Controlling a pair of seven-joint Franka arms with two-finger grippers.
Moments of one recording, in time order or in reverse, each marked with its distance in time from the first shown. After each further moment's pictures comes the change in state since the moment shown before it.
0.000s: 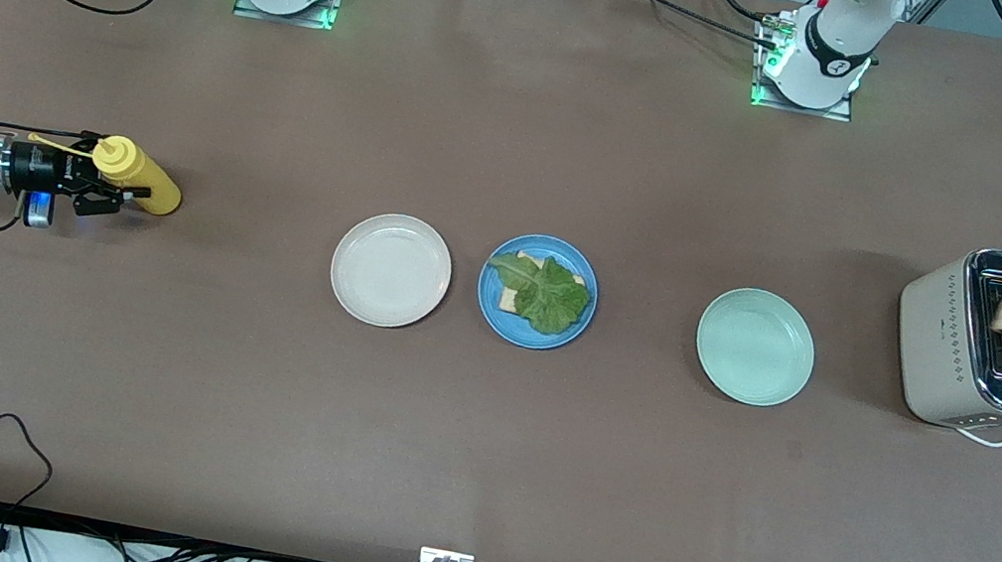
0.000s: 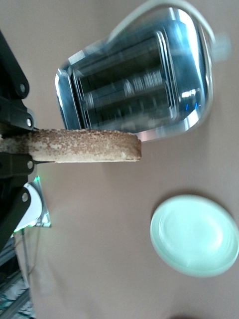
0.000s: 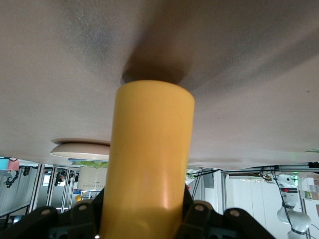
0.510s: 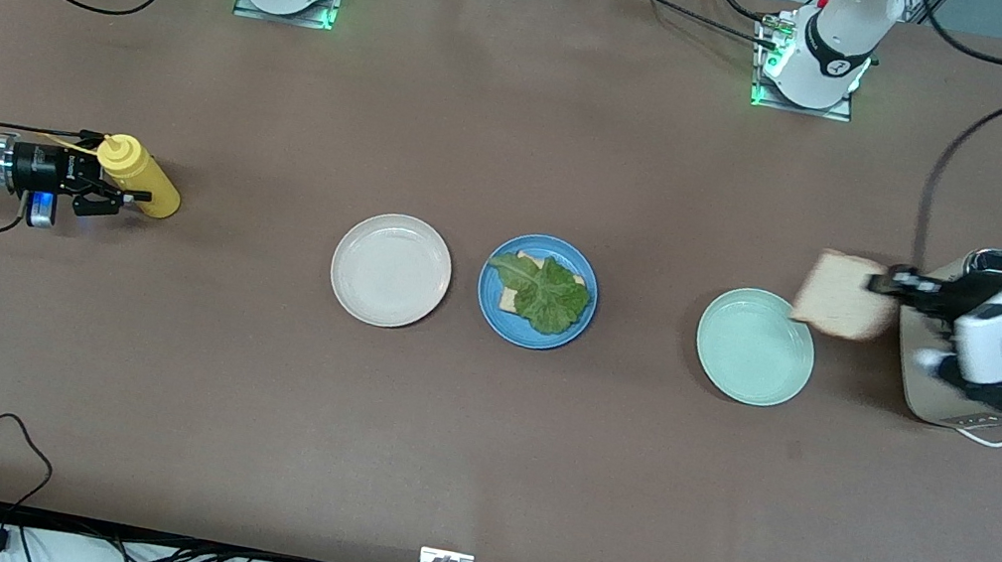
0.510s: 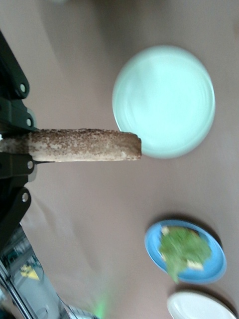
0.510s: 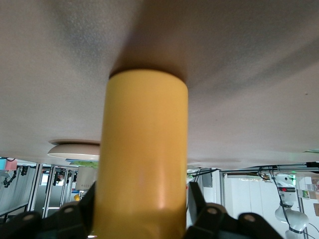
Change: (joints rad) left arm -0.184 0.061 -0.171 -0.141 -0.233 0.185 -0.336; right arm -0.002 0.006 0.002 0.001 -0.006 -0.001 -0.004
